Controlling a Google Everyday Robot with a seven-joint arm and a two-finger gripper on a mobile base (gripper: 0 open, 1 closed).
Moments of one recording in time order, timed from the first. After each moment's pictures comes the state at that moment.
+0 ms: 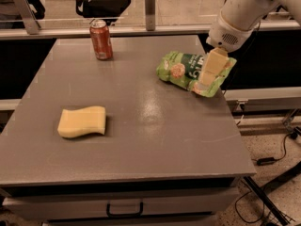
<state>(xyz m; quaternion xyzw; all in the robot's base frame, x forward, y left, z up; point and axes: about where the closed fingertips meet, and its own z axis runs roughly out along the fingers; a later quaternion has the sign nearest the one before) 0.610 -0.161 0.905 -0.60 0.78 0.02 0.18</state>
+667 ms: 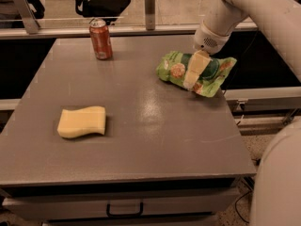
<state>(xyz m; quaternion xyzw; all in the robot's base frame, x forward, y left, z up) 0.664 -0.138 0.862 -0.59 0.79 0.05 0.16</state>
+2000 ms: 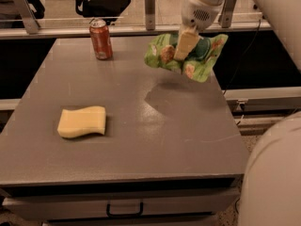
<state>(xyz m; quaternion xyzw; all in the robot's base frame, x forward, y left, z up) 0.646 -0.094 0.939 -0.65 0.74 0.02 0.17</state>
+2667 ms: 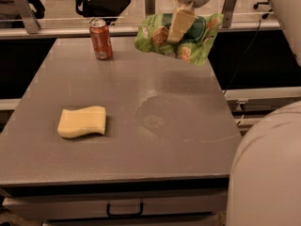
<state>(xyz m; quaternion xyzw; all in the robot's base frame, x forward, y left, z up) 0.641 -0.070 0.993 -0.68 0.71 0.01 0.19</state>
